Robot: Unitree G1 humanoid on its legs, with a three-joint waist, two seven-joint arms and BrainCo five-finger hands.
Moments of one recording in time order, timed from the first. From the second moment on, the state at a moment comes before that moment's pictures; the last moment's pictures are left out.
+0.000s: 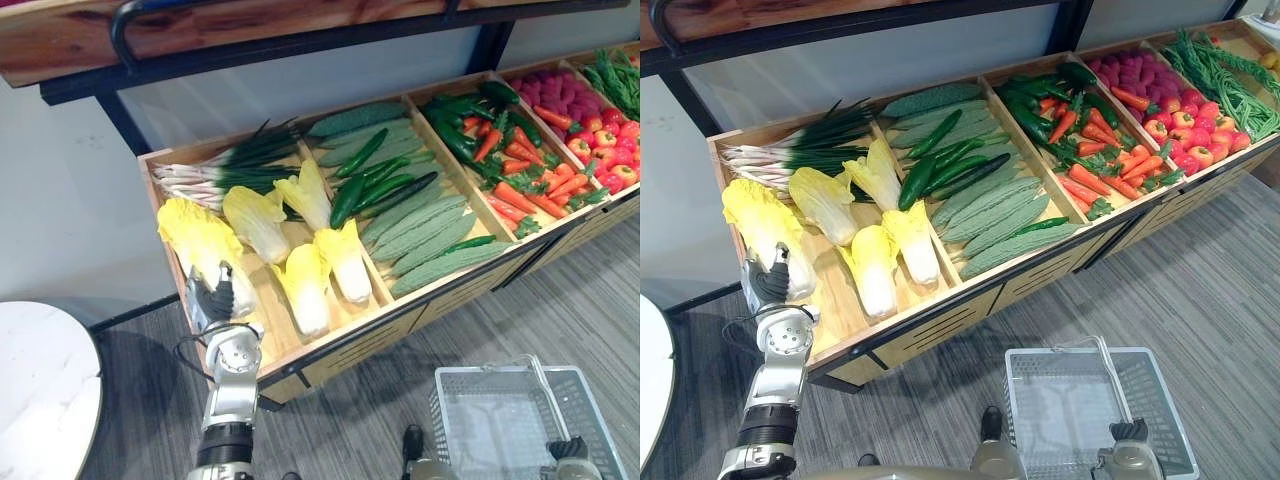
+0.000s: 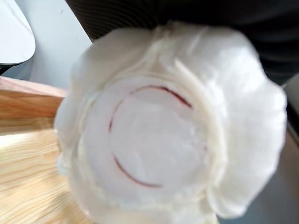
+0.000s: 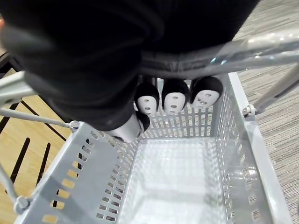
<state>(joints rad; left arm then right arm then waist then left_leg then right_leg) -0.15 0.05 0.21 0.13 0.41 0.07 0.58 0.01 -0.29 -0.47 1.06 -0.44 -0.01 -0.21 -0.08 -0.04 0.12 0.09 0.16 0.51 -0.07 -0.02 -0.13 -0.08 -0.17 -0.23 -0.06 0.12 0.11</state>
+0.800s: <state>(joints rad) -0.13 0.25 -0.11 -0.12 0.53 -0.17 0.40 -0.03 -0.59 -0.08 0.78 -0.51 -0.14 -0.10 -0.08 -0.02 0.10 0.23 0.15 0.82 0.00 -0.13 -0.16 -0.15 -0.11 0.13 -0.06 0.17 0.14</state>
